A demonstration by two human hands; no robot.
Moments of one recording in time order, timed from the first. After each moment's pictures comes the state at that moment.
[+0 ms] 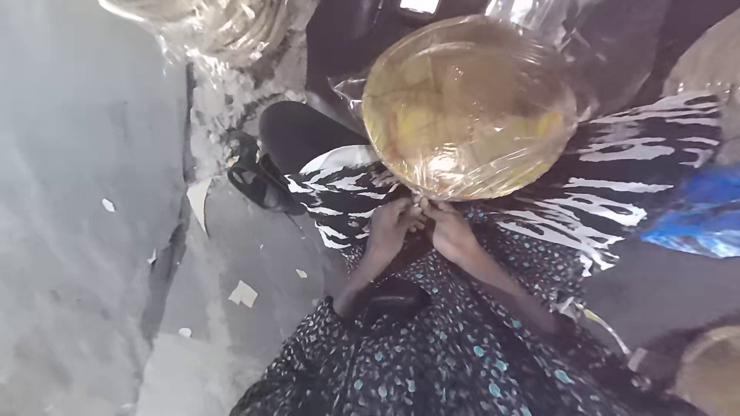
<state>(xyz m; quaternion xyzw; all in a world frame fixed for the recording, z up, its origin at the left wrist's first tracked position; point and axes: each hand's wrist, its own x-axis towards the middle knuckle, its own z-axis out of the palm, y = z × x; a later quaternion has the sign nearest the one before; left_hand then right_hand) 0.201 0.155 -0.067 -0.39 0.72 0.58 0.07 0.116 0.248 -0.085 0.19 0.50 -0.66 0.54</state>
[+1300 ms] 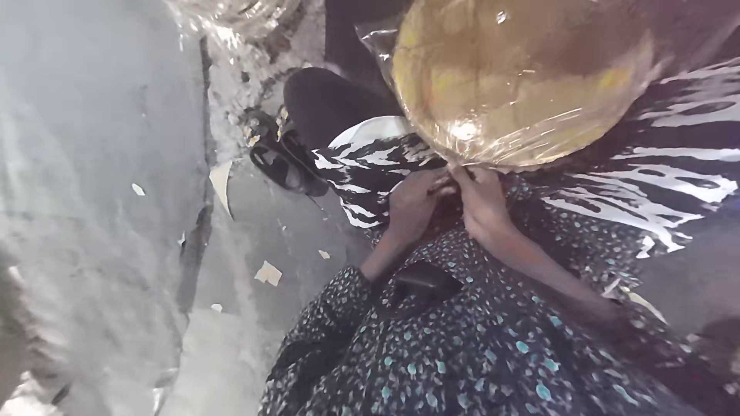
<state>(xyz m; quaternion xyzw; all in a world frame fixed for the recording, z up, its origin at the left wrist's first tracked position) 0.229 0.150 -0.102 -0.25 0.88 0.37 -0.15 0.134 0.234 -0.071 0.04 0.73 -0.53 0.44</state>
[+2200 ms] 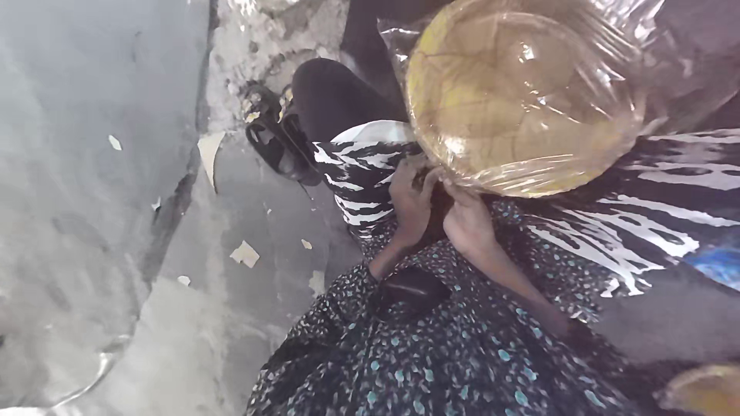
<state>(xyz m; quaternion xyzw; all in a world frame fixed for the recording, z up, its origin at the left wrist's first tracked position) 0.191 0.161 -0.122 -0.40 0.71 0.48 -0.33 0.131 0.228 -0.091 0.12 0.53 -0.70 0.46</state>
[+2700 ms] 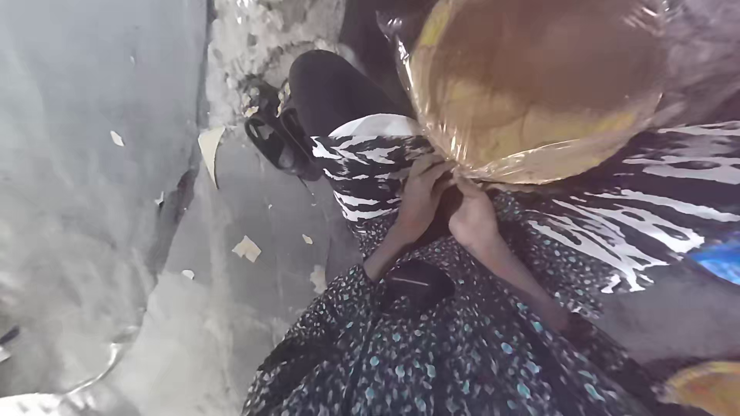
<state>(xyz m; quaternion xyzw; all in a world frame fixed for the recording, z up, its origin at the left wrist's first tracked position) 0.195 0.156 -0.107 -0.31 0.80 0.49 -0.13 0.125 0.229 -0.095 0.23 0.54 -0.67 0.47</state>
